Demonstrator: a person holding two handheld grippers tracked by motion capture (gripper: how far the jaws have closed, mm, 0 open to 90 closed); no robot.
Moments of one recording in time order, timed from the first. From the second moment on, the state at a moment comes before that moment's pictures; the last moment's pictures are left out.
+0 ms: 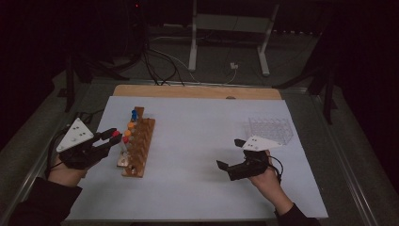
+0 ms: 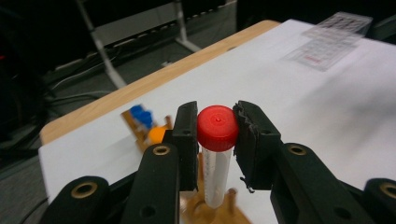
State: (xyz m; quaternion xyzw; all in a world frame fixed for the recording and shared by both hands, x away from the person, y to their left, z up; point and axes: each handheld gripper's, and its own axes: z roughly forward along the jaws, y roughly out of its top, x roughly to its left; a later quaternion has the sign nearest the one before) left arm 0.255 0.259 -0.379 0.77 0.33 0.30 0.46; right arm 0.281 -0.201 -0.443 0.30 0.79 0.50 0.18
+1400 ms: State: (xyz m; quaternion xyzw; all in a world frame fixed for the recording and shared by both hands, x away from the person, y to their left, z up) left arm 0.238 0.223 -0.422 0.78 0.32 0.20 0.50; right arm 0.276 -0.209 -0.442 0.30 0.79 0.51 0.17
